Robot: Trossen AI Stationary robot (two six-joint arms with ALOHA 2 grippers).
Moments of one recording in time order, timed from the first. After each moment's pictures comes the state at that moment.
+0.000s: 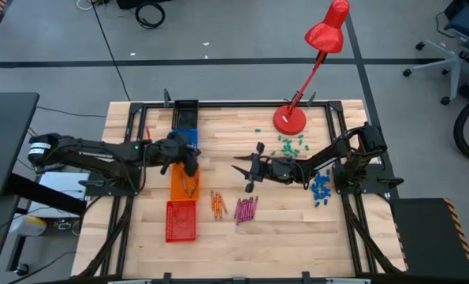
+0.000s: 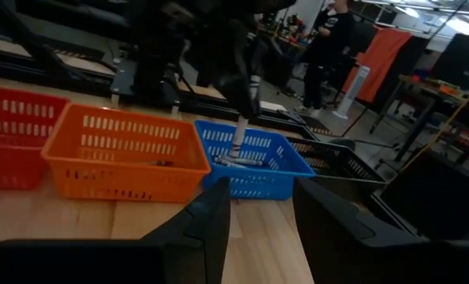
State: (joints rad) left arm 0.07 1.01 0.52 -0.11 -0.34 -0.54; right arm 0.11 1.78 0.66 1.03 0.43 -0.29
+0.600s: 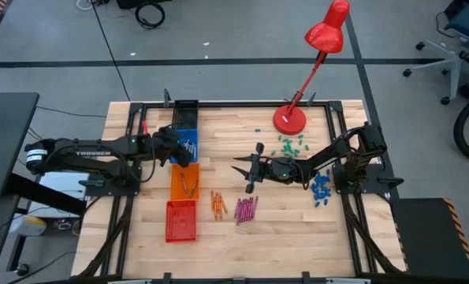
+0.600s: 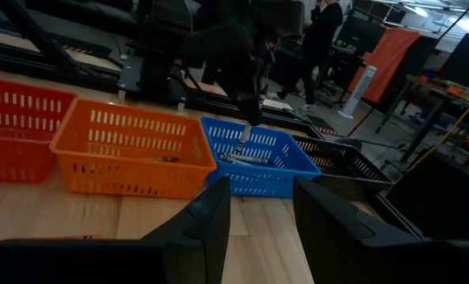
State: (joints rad) left arm 0.24 0.97 0.52 -0.41 -0.33 -0.67; right arm 0.11 1.78 0.66 1.02 0.42 -0.30
